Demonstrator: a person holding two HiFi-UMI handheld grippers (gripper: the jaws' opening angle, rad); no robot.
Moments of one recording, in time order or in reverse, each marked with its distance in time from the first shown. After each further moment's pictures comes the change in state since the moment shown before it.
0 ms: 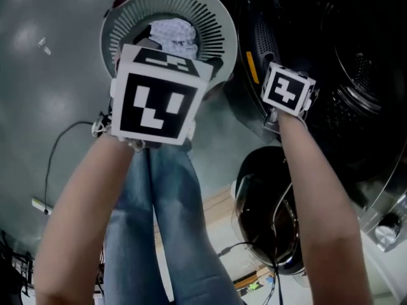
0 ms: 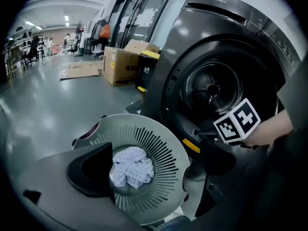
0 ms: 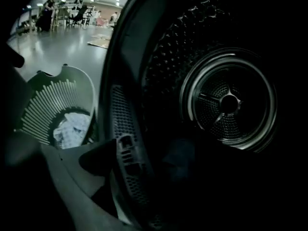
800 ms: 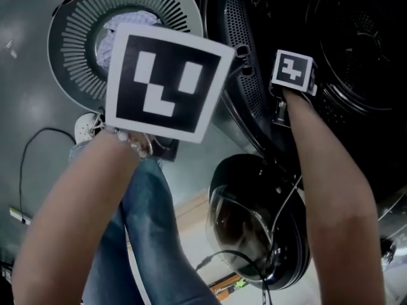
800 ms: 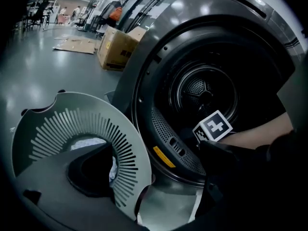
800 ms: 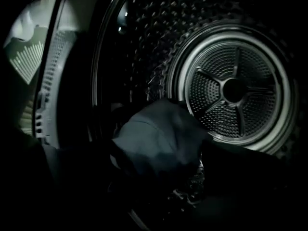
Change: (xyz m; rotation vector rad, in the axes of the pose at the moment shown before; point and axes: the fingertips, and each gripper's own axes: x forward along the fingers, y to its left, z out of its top) left arm 0.077 -0.093 0.010 -0.203 0.023 -0.186; right arm 0.087 -0.101 -0.057 -0.145 0.267 -0.115
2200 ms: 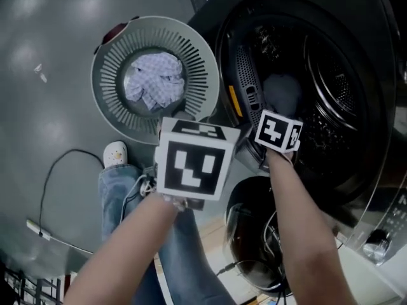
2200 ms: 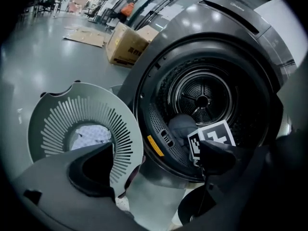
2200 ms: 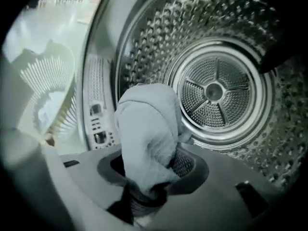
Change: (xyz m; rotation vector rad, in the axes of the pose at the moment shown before) left arm -0.055 -0.021 -0.023 -0.122 0.034 -0.032; right arm -0.086 0.038 -0.021 0.103 -0.050 -0.002
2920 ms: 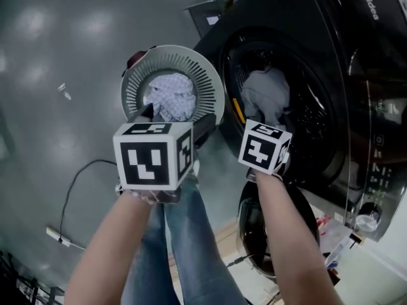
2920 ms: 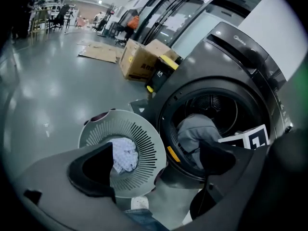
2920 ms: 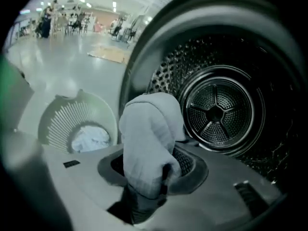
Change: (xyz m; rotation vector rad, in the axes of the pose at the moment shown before) left arm -0.113 0.055 0.046 0.002 -0.078 0.154; right arm -0.140 0.037 0.068 0.101 -0.220 0.137
